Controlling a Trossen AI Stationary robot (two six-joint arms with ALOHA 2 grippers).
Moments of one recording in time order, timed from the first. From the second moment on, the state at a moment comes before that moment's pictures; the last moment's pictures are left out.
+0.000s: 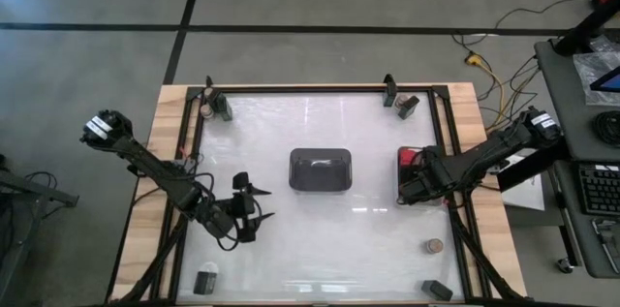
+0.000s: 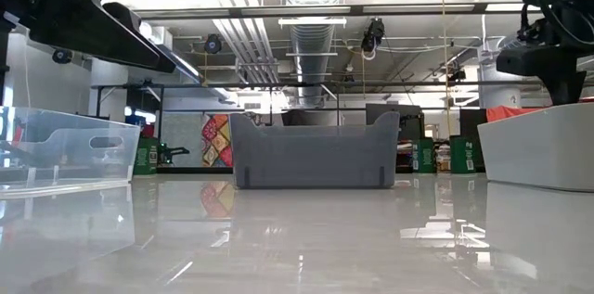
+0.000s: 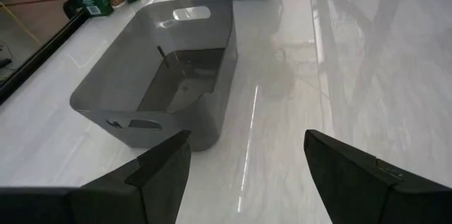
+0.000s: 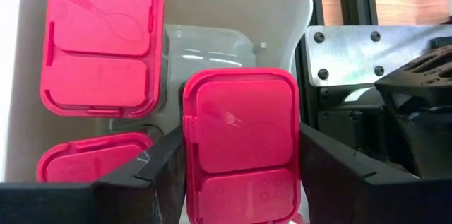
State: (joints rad) left arm -0.66 1.26 0.55 0.03 -0.78 -0.35; right arm 0.38 1.27 0.79 -1.43 0.25 2.04
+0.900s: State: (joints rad) left arm -0.66 1.26 0.55 0.03 -0.78 -0.36; right arm 0.38 1.30 0.78 -1.38 0.23 2.04
